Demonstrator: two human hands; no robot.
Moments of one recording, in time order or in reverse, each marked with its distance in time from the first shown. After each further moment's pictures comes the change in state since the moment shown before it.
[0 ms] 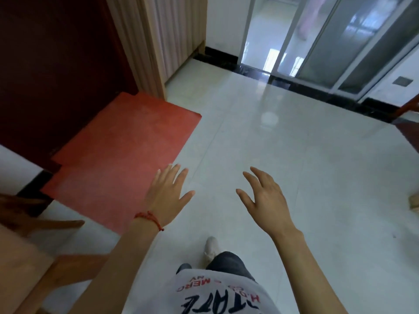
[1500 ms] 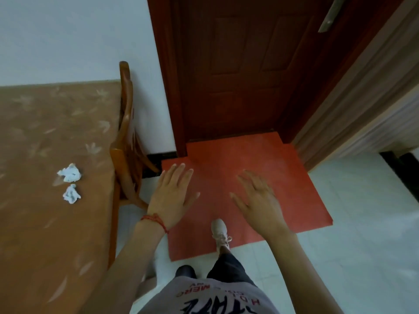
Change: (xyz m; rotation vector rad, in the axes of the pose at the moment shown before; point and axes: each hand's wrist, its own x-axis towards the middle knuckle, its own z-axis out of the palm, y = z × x) left_hand 0.070 -0.400 -0.129 0.020 0.264 -0.887; right_hand 0.394 -0.423 0.175 0.011 -0.471 -0.932
